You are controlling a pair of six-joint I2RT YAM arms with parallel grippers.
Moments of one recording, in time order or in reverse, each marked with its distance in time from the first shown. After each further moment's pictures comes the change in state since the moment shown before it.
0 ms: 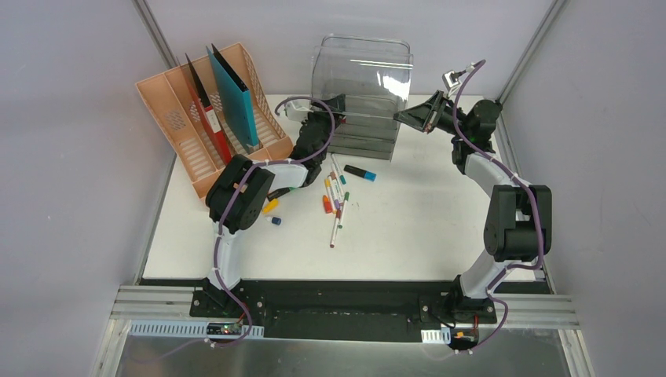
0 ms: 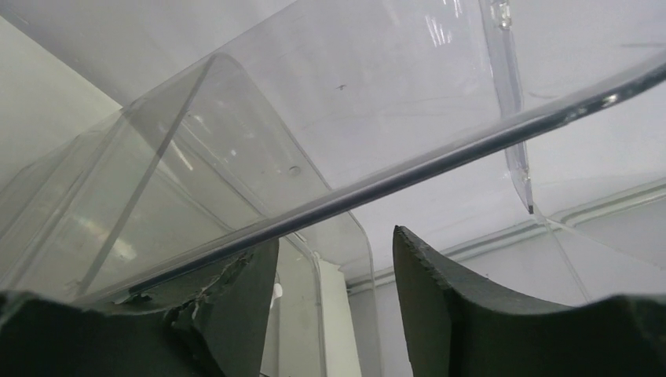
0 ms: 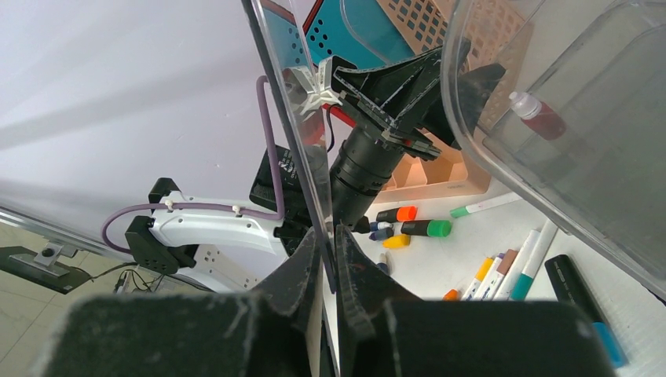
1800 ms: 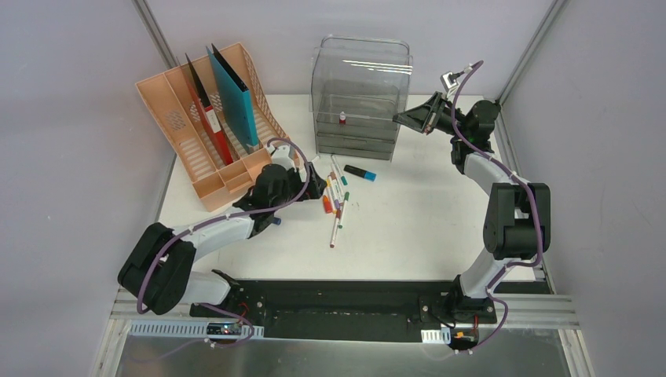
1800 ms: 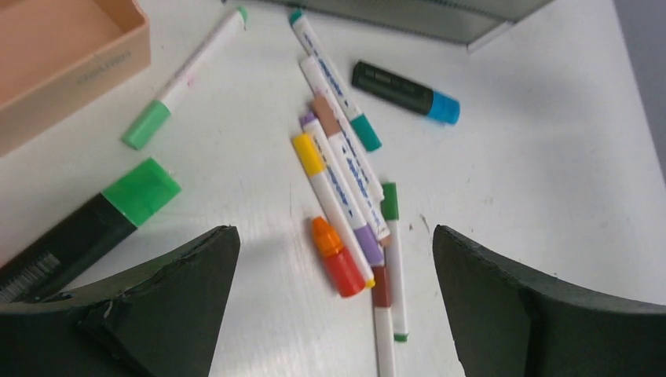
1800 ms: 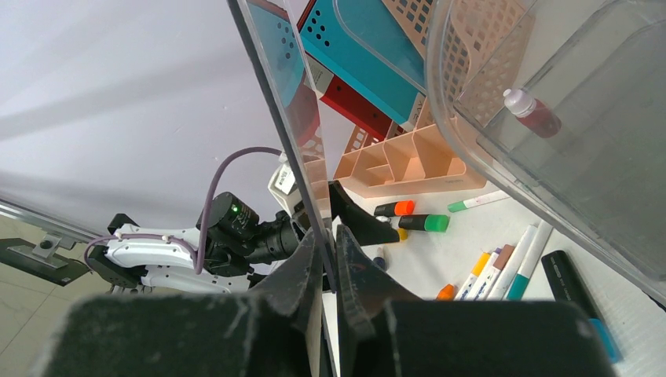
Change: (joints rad) left arm 0.010 -0.765 -0.694 -0.626 0.395 0.465; right arm 0.004 0.018 0.000 0.013 -0.018 -0.008
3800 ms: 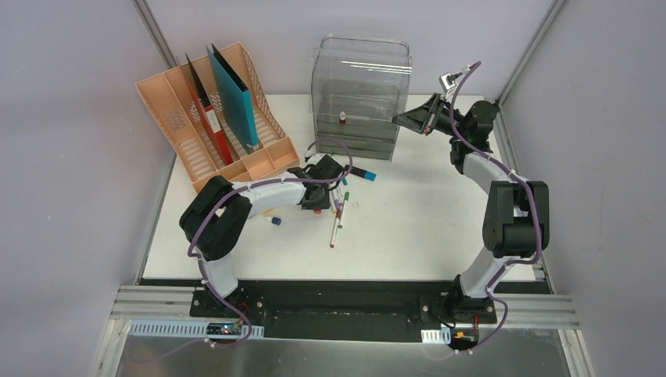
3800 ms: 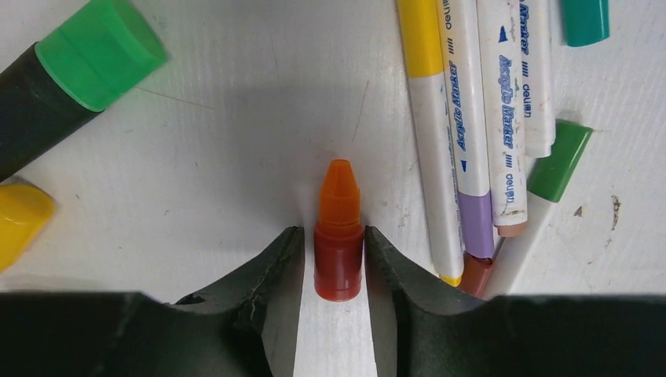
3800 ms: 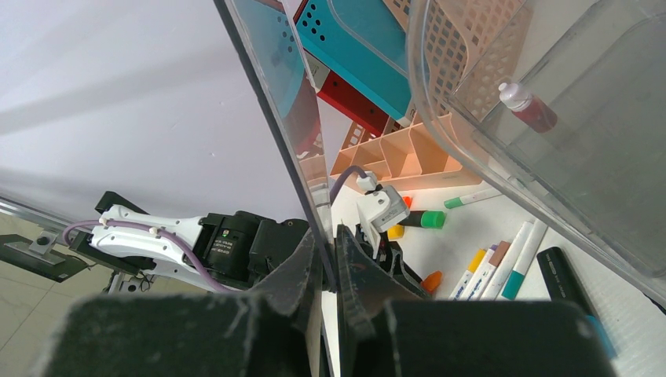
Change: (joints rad) left arm -0.186 0.473 0.548 -0.851 -0.244 -0.143; right arm 0.004 0.016 0.000 0.003 -0.009 -0.012
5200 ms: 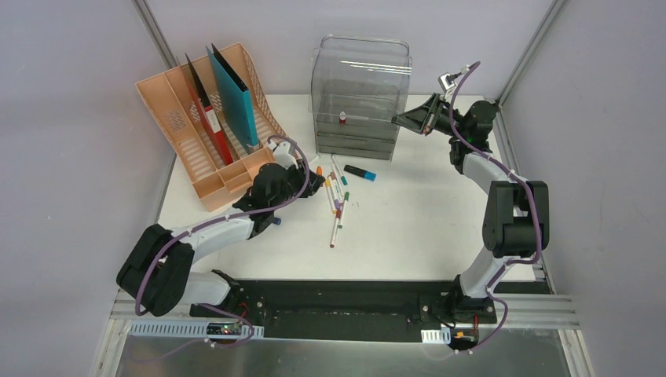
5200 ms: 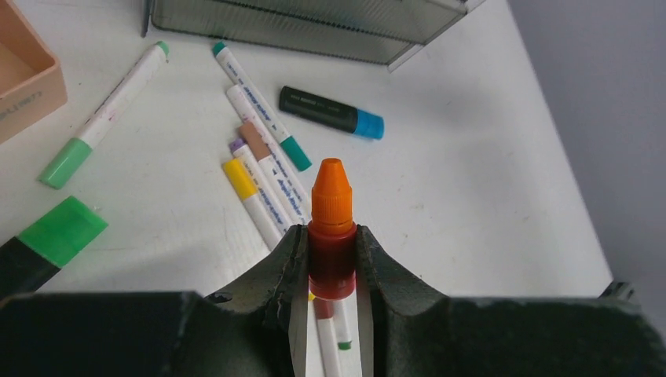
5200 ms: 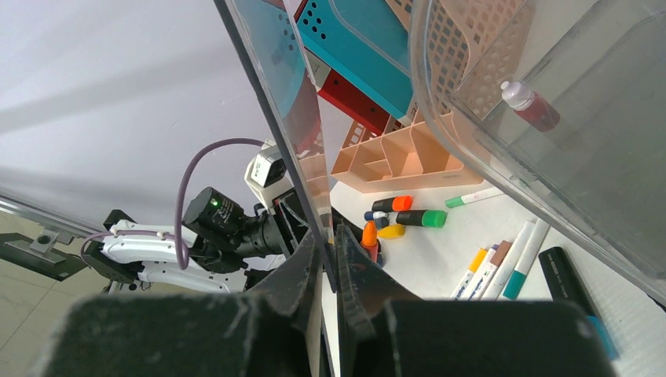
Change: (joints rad) left arm 0.164 -0.491 -0.515 0.859 0.353 0.115; right arm 0.004 0.001 0.000 0.000 -0.001 0.000
